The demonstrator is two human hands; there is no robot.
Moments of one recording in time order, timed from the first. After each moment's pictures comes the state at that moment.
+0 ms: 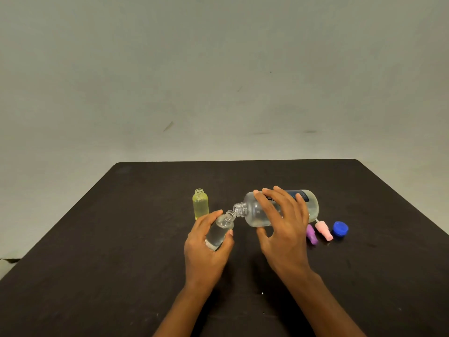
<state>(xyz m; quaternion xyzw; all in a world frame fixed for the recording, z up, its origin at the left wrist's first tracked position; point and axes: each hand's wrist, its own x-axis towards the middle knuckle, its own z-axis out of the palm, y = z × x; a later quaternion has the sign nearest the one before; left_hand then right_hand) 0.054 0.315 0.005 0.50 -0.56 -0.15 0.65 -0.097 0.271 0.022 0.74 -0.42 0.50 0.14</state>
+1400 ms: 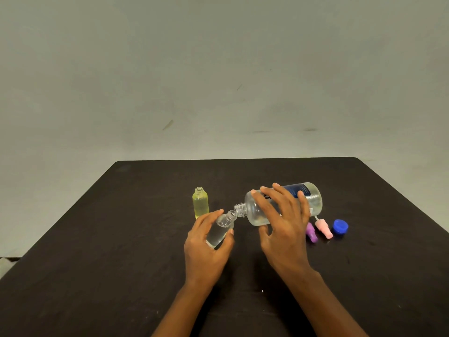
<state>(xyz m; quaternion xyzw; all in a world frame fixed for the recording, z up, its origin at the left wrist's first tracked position) 0.056 0.315 0.003 0.51 -0.57 -0.13 0.63 -0.096 0.274 0.023 0.74 -0.43 0.49 0.14</state>
